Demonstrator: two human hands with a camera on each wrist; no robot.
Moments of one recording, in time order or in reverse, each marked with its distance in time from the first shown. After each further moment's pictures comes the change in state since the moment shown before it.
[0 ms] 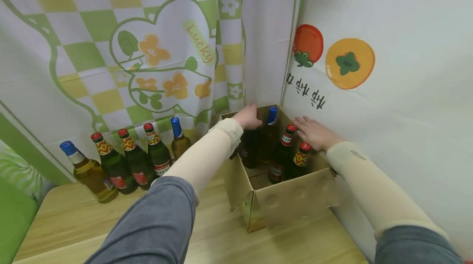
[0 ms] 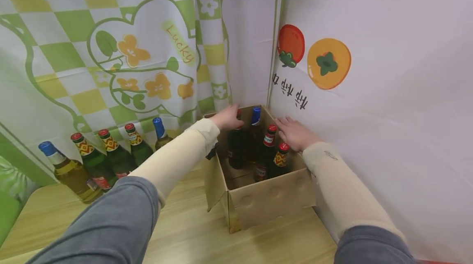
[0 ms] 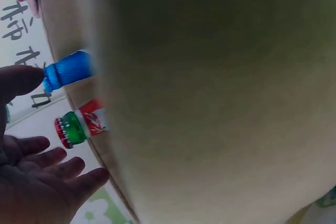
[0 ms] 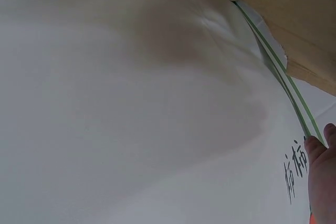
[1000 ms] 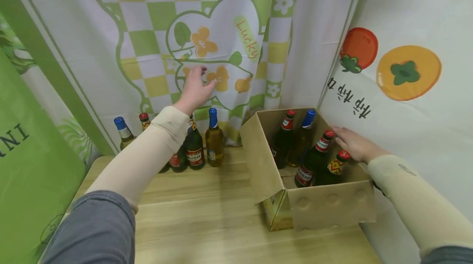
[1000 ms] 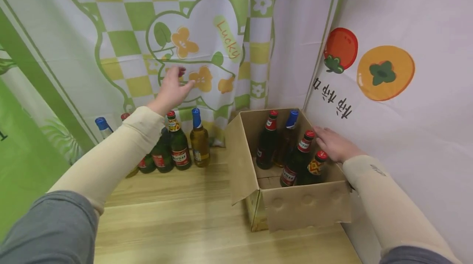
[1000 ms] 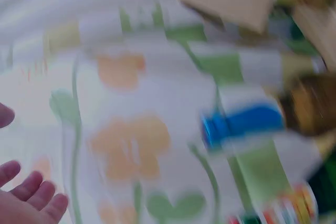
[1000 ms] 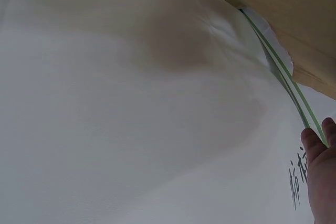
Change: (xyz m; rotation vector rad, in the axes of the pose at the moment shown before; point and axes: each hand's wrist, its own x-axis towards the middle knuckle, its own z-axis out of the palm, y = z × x) left_hand -0.170 -0.143 -0.138 -0.283 0.621 -0.181; right_hand 0.013 0.001 0.008 0.119 -0.014 -0.016
